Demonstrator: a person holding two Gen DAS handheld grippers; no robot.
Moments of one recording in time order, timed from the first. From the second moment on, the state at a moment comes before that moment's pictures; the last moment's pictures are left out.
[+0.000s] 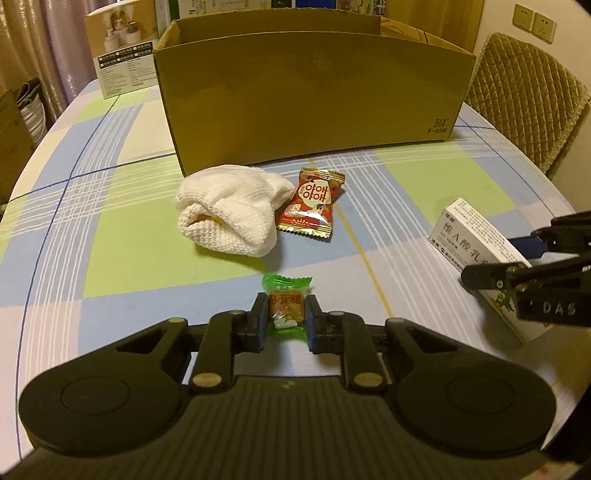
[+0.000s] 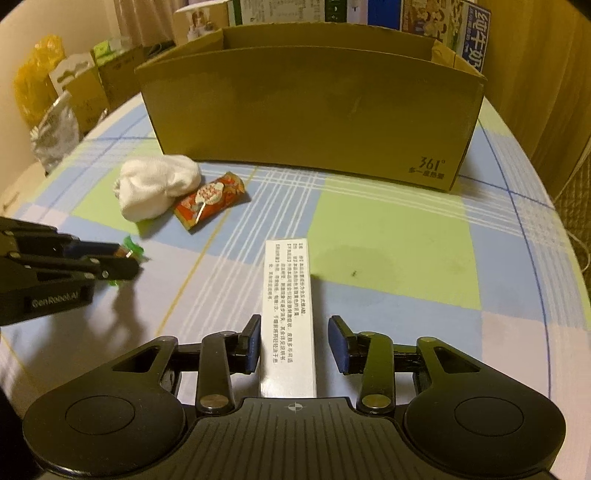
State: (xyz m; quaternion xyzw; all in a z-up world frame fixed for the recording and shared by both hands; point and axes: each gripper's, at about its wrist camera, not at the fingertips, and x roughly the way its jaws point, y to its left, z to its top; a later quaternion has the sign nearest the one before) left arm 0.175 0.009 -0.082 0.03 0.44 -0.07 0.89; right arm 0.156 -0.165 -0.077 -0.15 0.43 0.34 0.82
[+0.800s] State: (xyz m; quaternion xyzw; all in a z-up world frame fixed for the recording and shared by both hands) left arm 0.128 0.004 -0.026 -0.01 0.44 -0.04 0.90; right arm 0.125 -0.186 -0.010 -0.09 0.41 0.33 0.84
